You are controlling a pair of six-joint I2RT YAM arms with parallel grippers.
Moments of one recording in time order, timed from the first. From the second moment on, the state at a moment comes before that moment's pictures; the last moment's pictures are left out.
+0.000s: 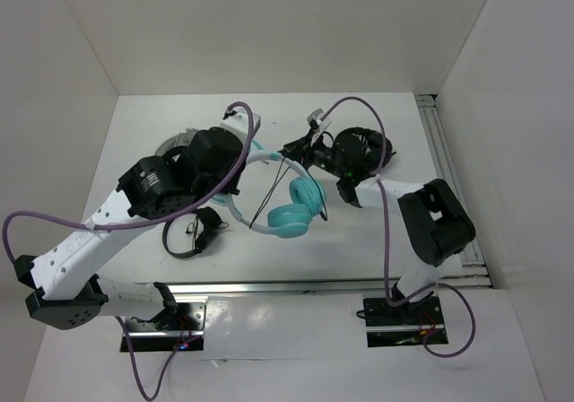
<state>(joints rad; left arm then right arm) -0.92 1.27 1.67 -1.09 -0.49 -0.24 0.47 1.67 0.87 0.80 -0.49 0.17</state>
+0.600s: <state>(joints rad) -0.92 1.27 1.87 -1.15 -0.55 -0.25 0.48 2.04 1.04 1.12 -0.54 0.39</state>
